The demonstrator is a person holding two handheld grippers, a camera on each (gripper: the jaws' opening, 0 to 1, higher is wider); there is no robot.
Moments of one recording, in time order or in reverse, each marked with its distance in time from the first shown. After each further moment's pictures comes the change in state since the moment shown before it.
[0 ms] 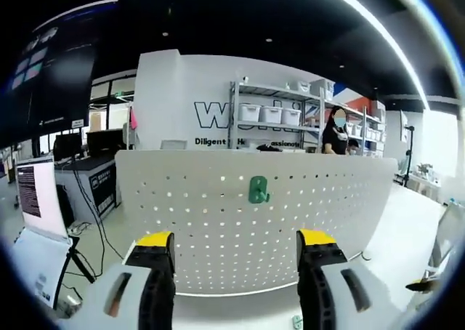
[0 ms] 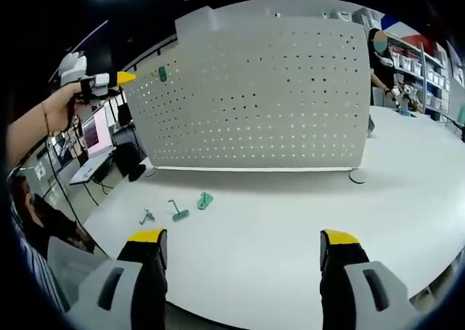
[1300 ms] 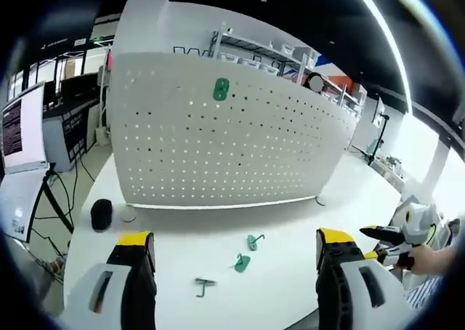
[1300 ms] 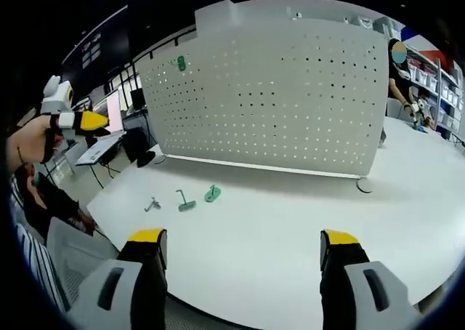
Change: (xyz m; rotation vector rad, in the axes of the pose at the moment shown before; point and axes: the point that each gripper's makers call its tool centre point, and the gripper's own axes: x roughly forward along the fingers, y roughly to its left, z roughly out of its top) left arm -0.091 -0.038 -0.121 -0.115 0.312 -0.207; right arm -0.001 0.011 0.001 -0.085 0.024 0.044
